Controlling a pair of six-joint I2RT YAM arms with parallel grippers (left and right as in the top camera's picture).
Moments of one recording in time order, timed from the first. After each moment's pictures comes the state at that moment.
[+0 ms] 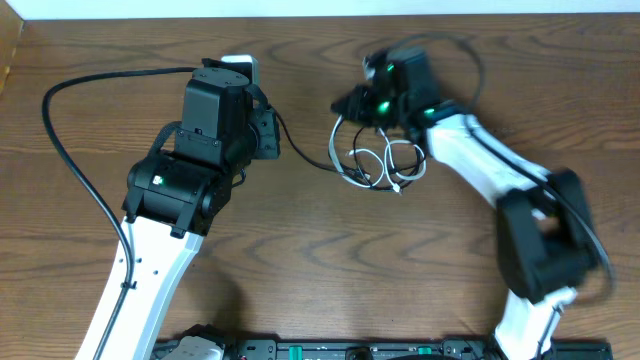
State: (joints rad) left arm -0.34 1.27 1.40 -0.87 -0.09 -0.30; right arm 0.38 1.95 1.38 -0.07 -0.64 0.74
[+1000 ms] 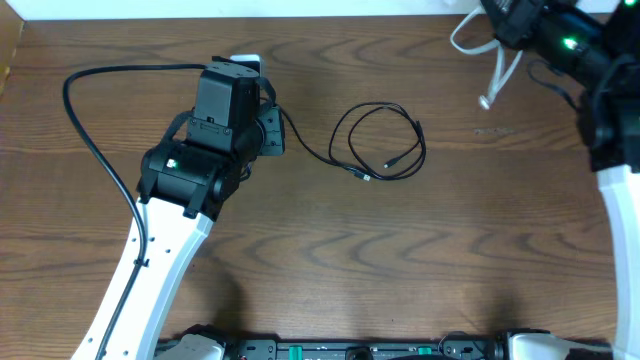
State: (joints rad) left arm -0.34 1.33 1.40 -0.87 -0.09 -0.30; right arm 0.02 1.44 1.71 -0.47 -0.62 0.62
